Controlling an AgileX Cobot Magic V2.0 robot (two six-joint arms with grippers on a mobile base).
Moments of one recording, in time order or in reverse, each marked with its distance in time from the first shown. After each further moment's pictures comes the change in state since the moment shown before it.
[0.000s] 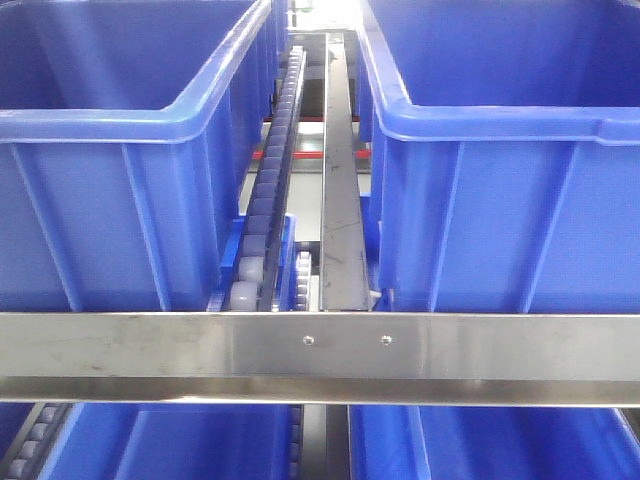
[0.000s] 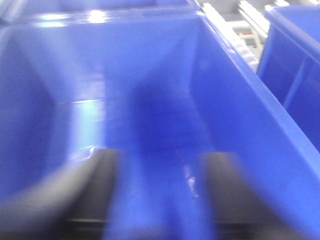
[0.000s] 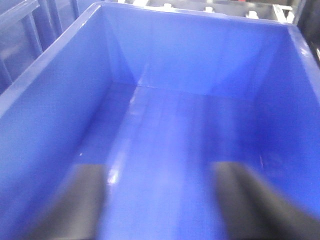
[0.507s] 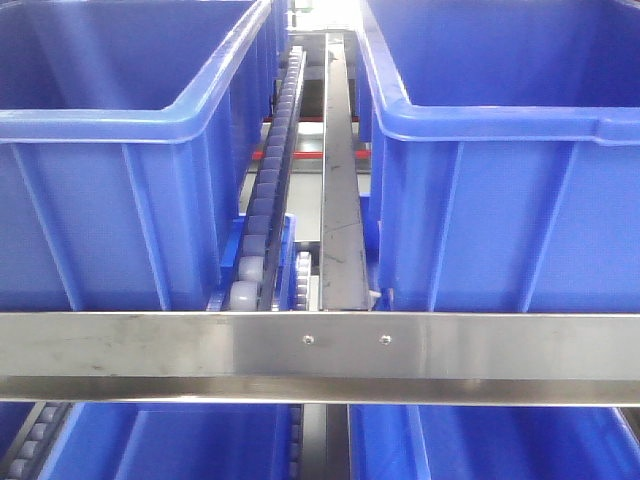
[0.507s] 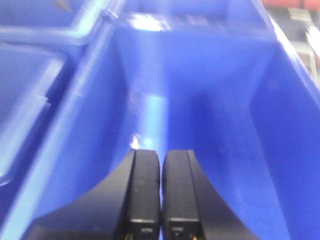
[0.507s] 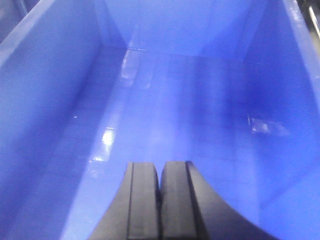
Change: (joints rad) left arm 0.187 -0.173 0.062 -0.106 0.058 0.000; right arm -0.013 -0.106 0.000 0.013 0.199 0.000
